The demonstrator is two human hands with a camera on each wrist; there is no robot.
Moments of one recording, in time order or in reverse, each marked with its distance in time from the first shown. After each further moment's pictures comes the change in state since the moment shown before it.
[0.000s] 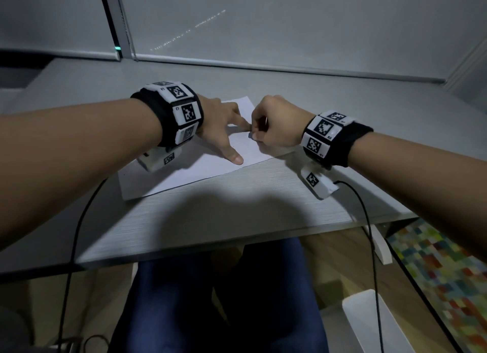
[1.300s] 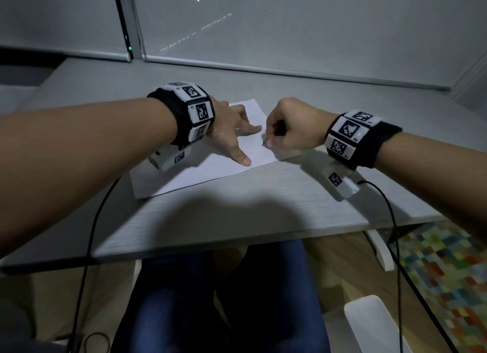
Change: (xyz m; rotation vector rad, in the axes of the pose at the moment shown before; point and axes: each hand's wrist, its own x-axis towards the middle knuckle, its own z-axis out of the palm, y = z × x) left_hand 0.006 -0.001 0.003 0.046 0.010 -0.046; right_hand -0.012 0.005 -0.017 0.001 -0.072 -0.119
